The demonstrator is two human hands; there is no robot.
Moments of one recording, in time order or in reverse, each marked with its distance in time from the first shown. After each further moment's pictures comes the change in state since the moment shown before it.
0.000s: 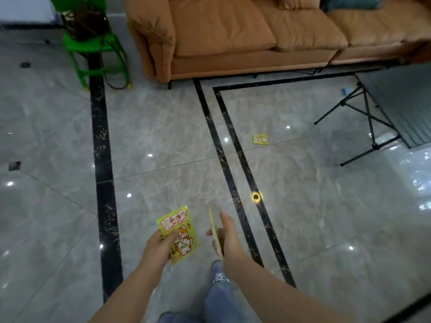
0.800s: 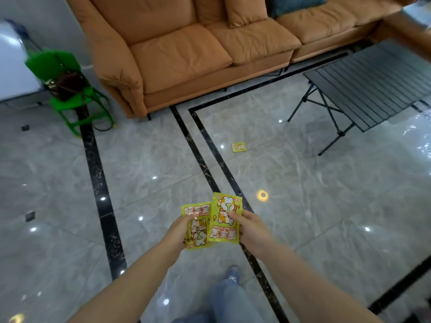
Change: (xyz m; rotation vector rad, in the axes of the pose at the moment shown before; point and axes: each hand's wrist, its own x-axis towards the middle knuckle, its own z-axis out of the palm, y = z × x) left_hand -0.108 0.119 0.169 0.252 -0.168 -0.113; right_hand -0.110 -0.112 -0.176 0.251 -0.169 -0.204
